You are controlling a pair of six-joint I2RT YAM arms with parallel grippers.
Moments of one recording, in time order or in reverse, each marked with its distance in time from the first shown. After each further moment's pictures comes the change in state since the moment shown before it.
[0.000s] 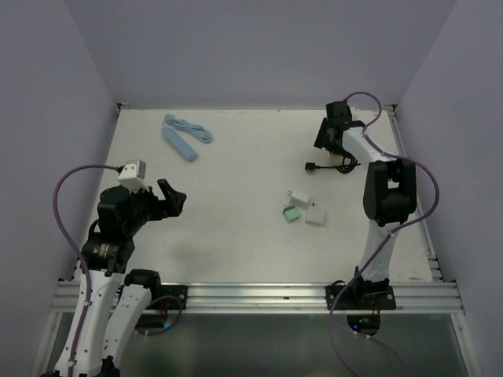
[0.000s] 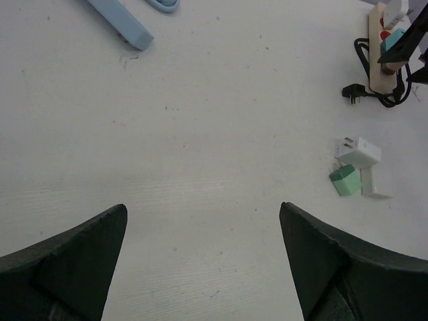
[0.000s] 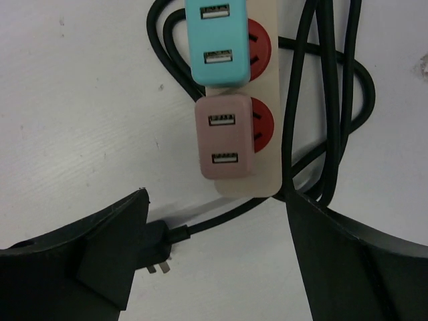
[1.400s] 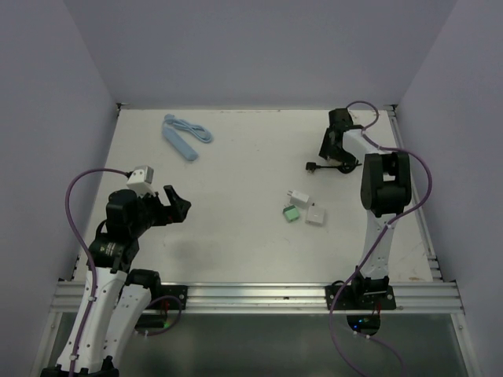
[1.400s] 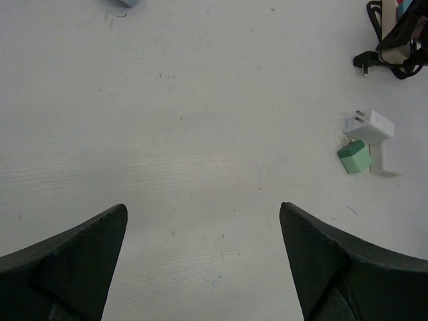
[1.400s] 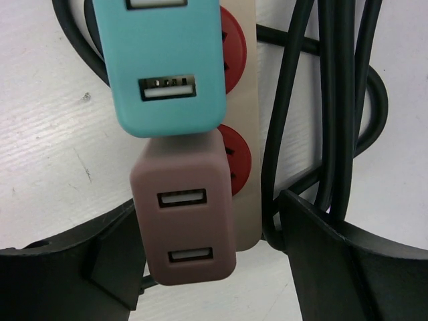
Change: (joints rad) left arm -0.011 -0.003 -0.097 0.016 0.041 -0.003; right arm -0.051 0.156 0.052 -0.006 -0.010 -0.063
